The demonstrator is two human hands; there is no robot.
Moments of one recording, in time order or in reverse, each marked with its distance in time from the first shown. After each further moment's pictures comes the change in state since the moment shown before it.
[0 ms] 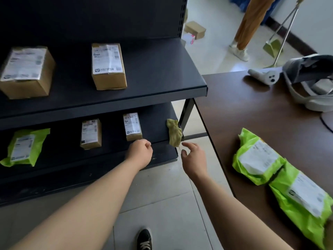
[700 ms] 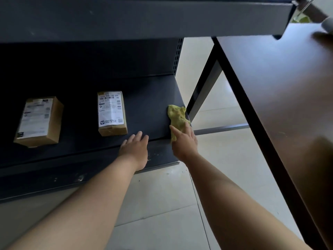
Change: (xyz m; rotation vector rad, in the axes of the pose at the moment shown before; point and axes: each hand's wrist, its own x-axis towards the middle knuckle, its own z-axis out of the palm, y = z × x) left_hand 0.191 -0.095 0.155 0.615 -0.245 0.130; right_hand 0.205 0.114 0.171 -0.431 -0.255 -0.119
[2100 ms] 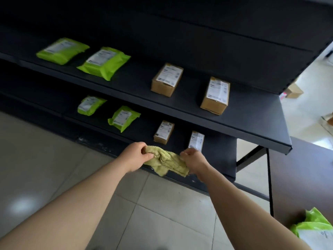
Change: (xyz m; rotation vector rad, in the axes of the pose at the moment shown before) left_hand -0.406 -0.127 -0.162 -0.766 0.419 -0.332; right_hand -0.254 -0.249 -0.145 0.429 -0.389 -0.151
